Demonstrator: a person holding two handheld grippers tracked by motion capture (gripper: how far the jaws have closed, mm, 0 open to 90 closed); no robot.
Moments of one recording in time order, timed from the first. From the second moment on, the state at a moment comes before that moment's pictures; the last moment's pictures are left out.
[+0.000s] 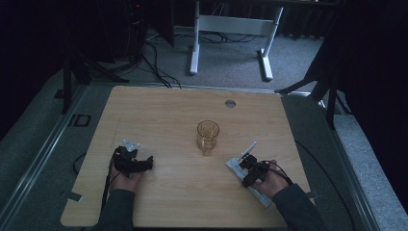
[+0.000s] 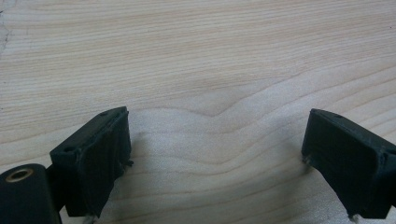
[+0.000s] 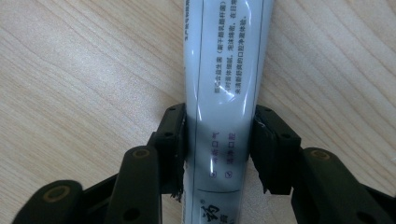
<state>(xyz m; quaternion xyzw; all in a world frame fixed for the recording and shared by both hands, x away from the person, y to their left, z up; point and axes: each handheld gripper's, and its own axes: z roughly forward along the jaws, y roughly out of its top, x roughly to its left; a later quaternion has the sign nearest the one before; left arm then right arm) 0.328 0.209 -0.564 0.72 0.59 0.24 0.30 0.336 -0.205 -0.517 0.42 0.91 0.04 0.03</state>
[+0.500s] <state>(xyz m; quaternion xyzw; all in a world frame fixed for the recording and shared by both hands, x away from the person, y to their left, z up) 0.328 0.209 -0.564 0.72 0.59 0.24 0.30 0.334 -0.211 -0.511 0.43 0.90 0.06 0.04</state>
